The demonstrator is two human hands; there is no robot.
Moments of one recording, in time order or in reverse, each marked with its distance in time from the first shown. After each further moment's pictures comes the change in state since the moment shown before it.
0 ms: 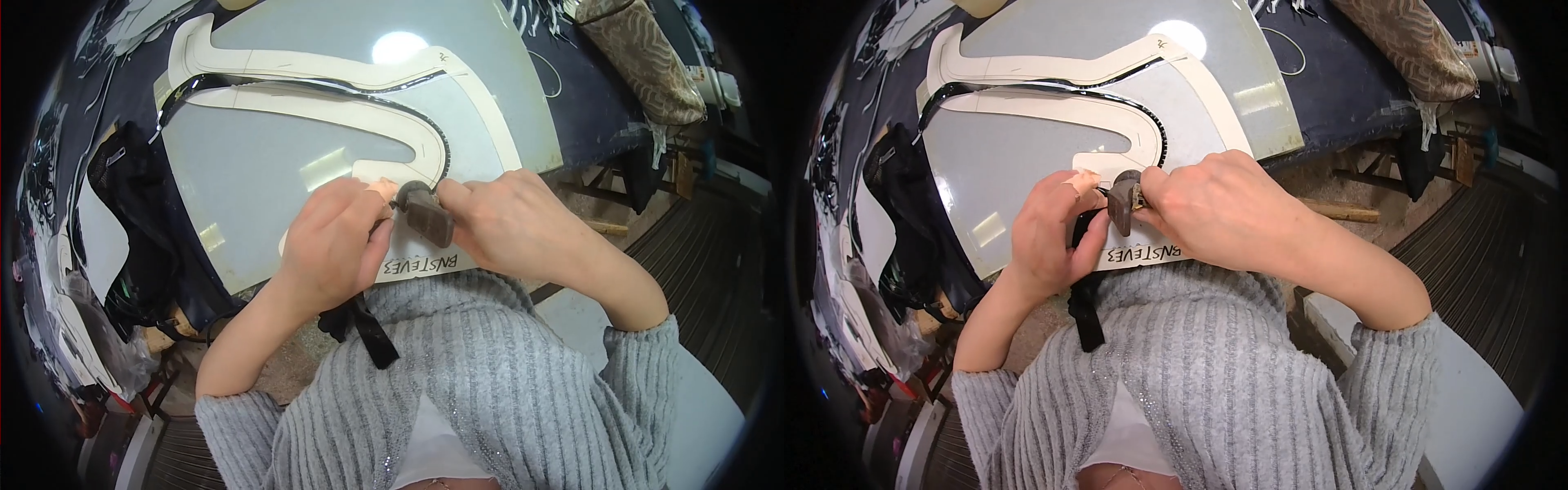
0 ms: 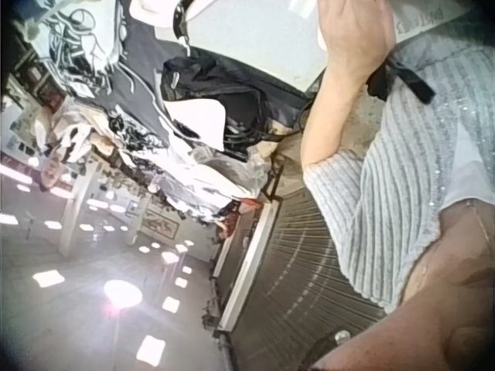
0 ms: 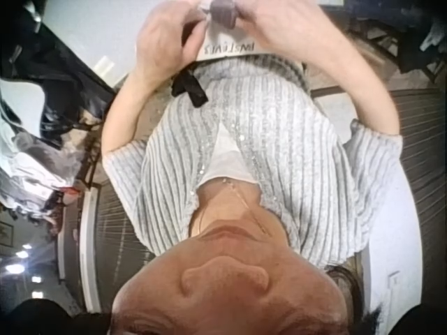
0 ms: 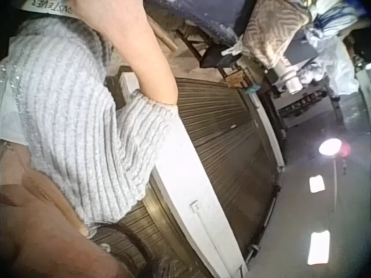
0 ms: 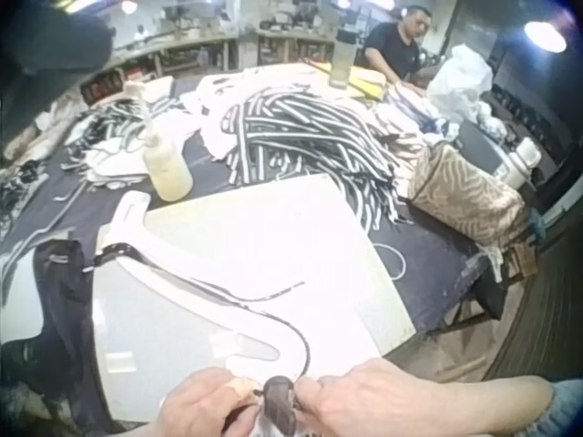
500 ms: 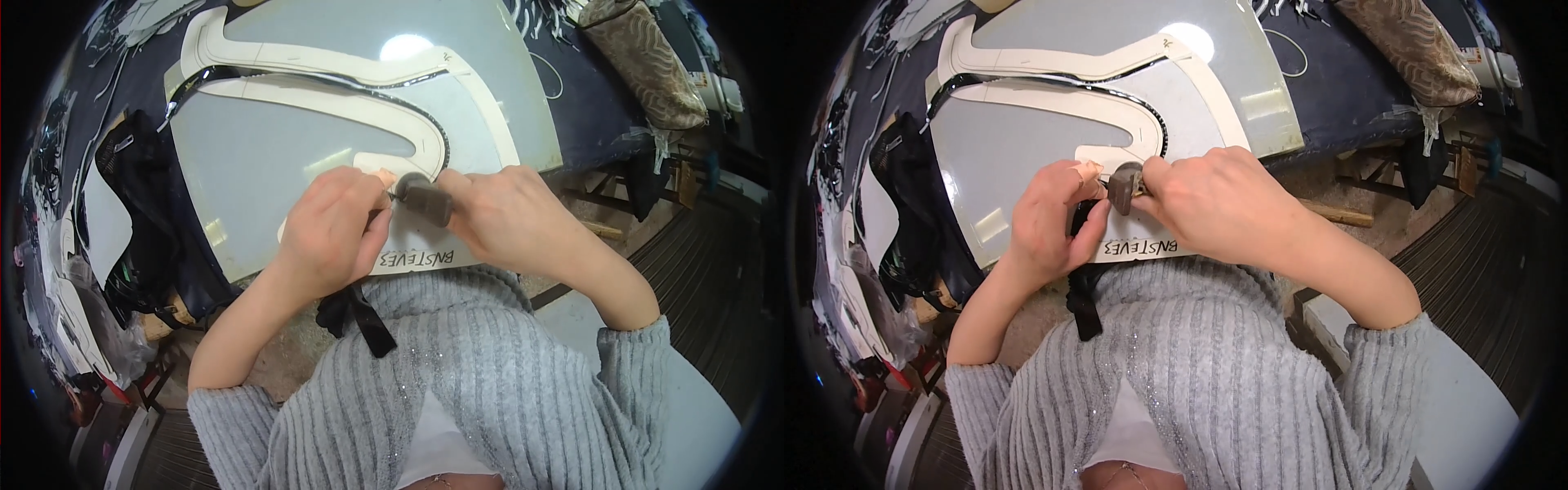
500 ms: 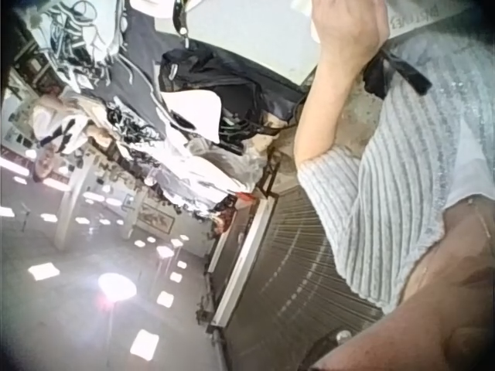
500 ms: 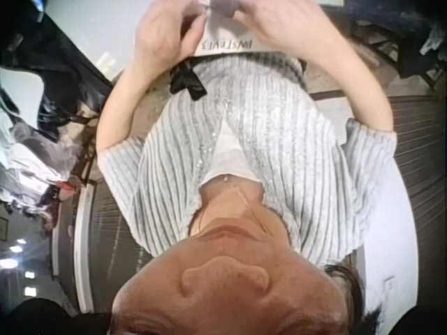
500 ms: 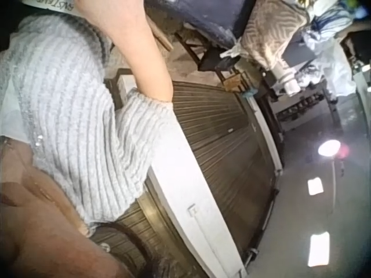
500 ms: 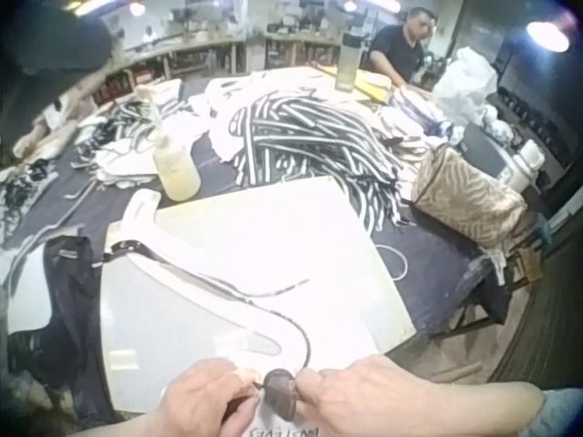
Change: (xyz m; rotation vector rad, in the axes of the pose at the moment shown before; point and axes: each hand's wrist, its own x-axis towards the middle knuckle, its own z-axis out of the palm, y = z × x) left_hand 0.004 0.001 -0.004 -0.001 -0.006 0.050; right_hand -0.003 0.002 0.007 0.017 0.085 -0.002
